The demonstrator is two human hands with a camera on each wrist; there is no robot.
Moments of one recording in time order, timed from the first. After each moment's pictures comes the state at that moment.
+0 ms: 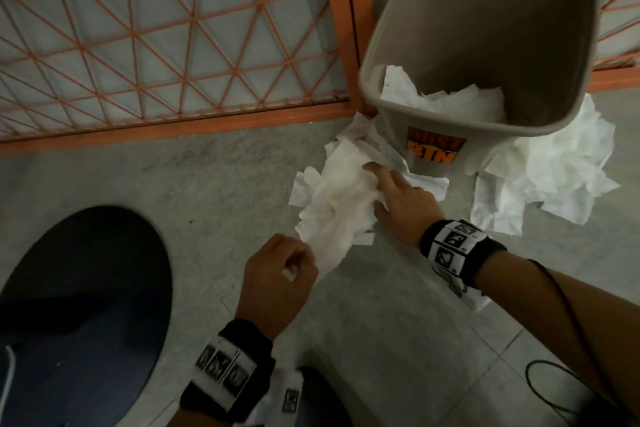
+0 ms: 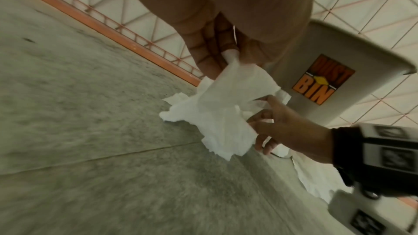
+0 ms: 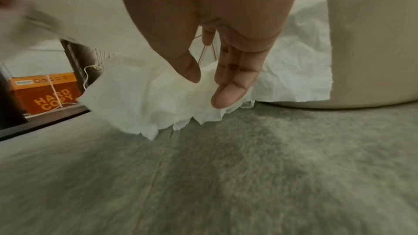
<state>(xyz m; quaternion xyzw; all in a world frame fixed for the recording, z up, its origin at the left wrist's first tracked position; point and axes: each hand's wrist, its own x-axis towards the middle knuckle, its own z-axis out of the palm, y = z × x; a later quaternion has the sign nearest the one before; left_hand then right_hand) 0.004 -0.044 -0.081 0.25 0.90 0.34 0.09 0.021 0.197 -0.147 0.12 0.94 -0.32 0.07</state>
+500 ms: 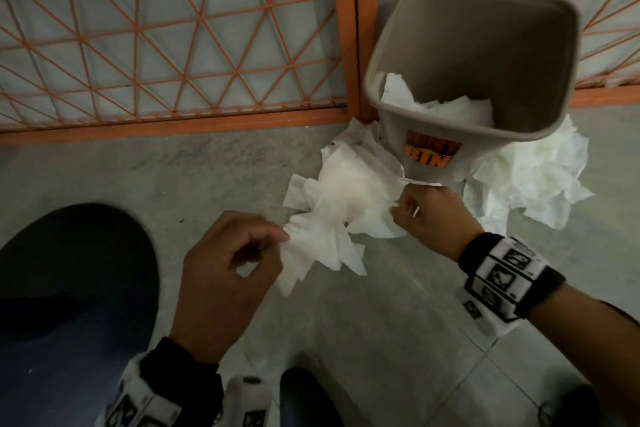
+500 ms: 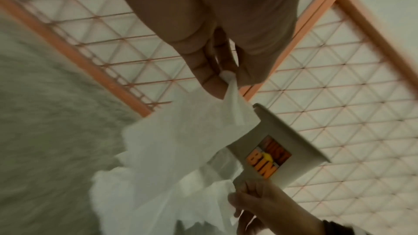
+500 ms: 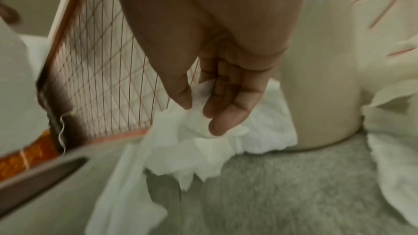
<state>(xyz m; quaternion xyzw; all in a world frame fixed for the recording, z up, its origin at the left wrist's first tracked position) 0.001 -0.060 0.004 0.28 0.86 0.43 0.05 0.056 0.218 -0.110 0.18 0.93 -0.33 0.04</state>
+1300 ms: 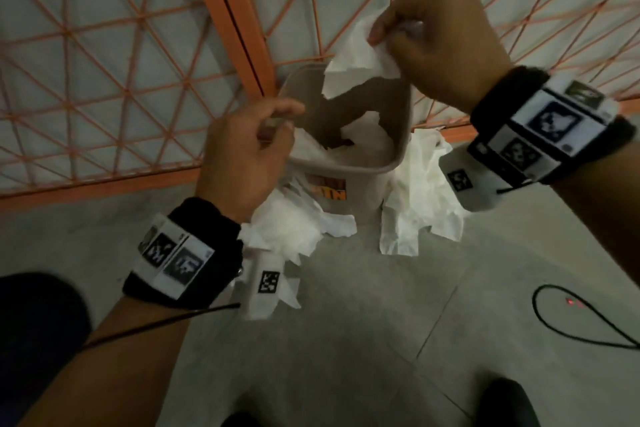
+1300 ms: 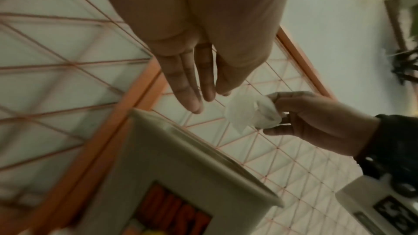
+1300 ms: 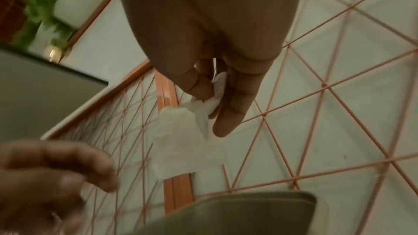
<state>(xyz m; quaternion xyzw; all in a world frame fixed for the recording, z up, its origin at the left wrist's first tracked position) -0.038 0.126 0.068 0.37 0.81 0.45 0.00 0.046 0.347 0.113 0.14 0.92 -0.26 -0.26</state>
